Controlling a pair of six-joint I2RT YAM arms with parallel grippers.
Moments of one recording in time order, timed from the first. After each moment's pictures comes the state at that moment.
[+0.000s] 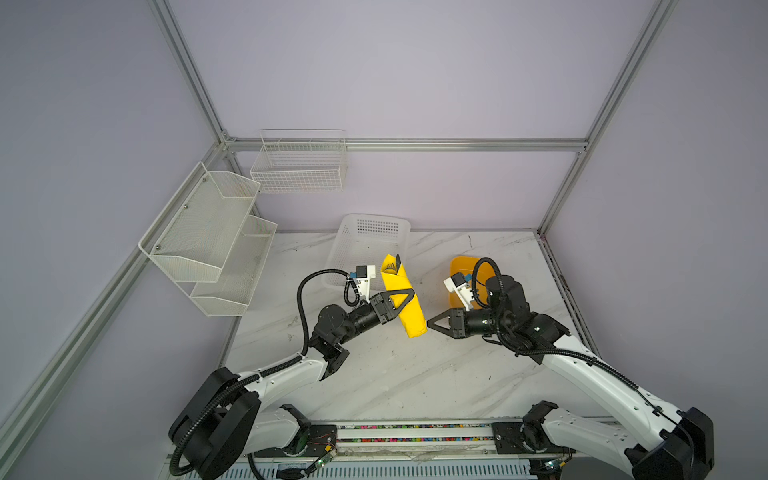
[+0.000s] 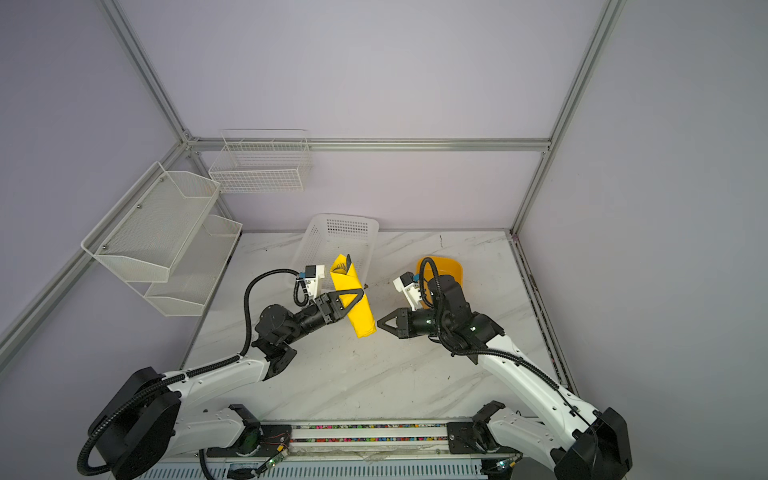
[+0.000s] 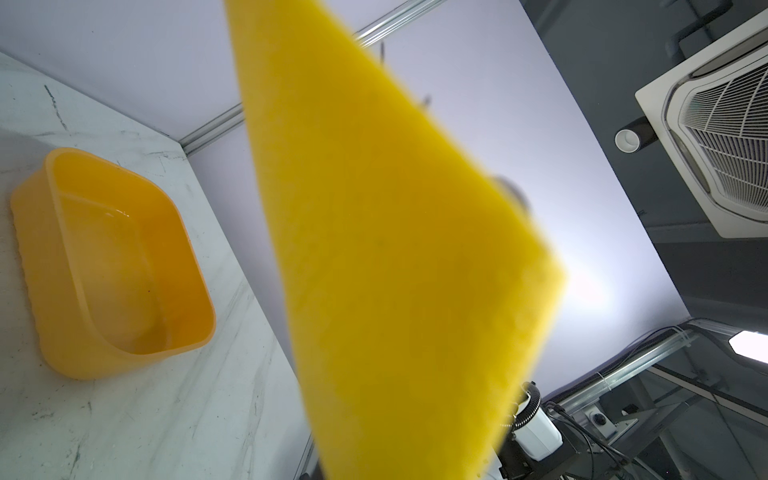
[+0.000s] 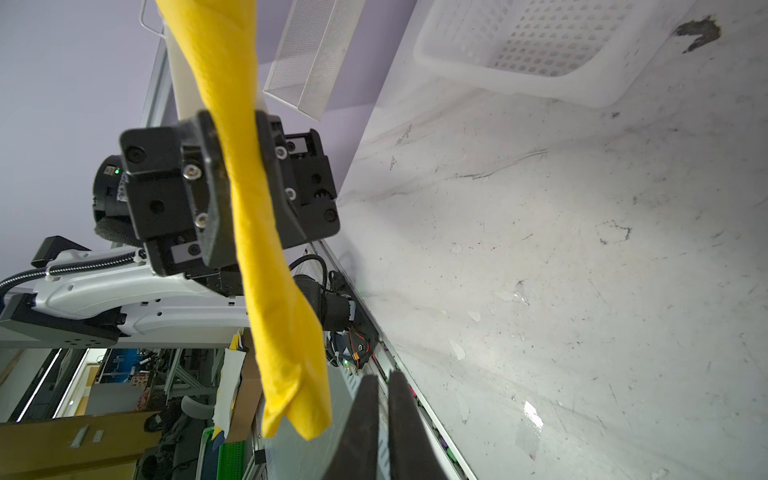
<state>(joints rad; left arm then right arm) -0.62 1.25 0.52 1.02 0.46 -1.21 0.60 1.05 0.88 -0.35 -0.70 0.64</state>
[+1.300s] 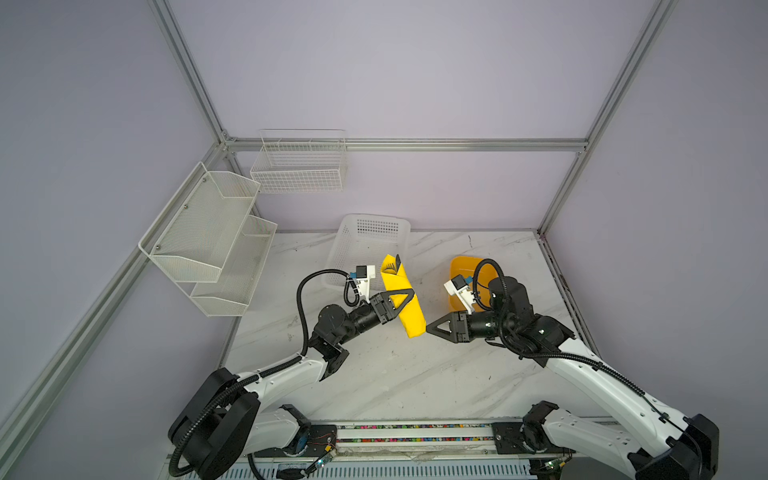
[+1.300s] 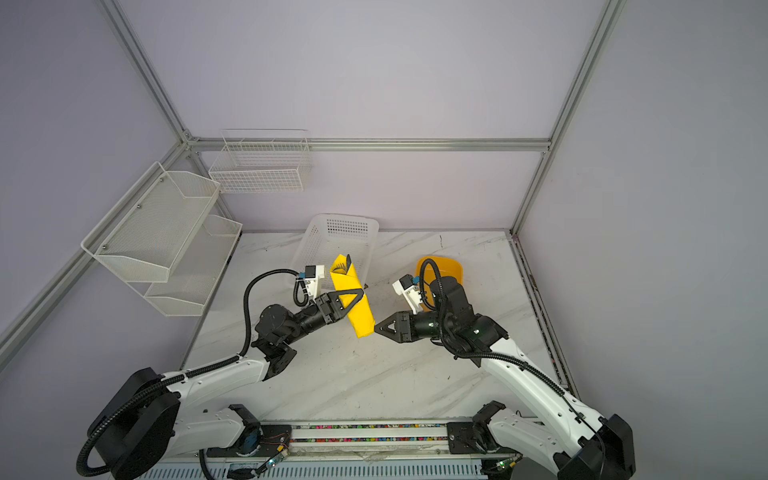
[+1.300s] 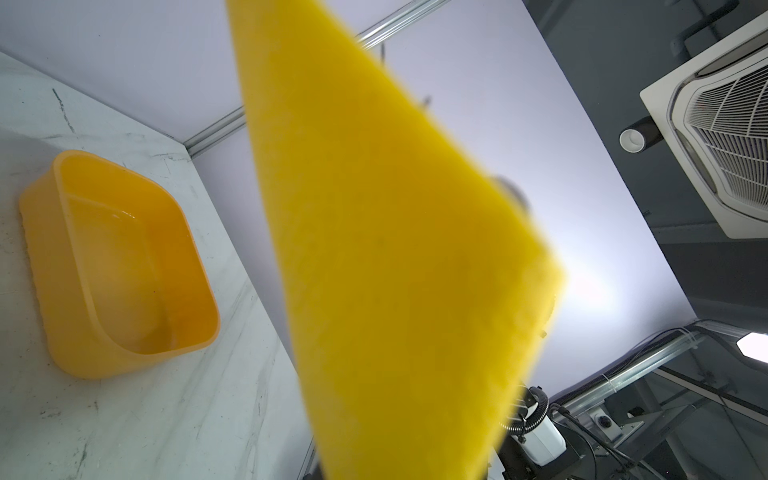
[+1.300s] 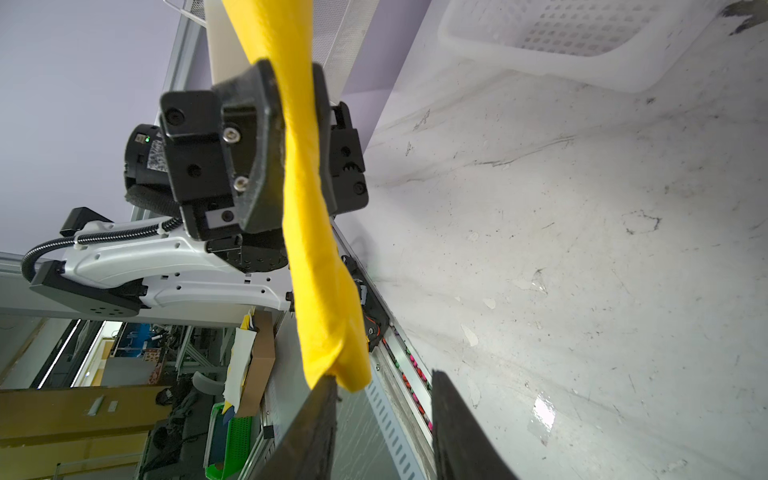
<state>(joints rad) -0.62 1.25 0.52 1.00 0.46 -1.20 0.61 1.02 0.87 -0.37 -0.76 0.62</state>
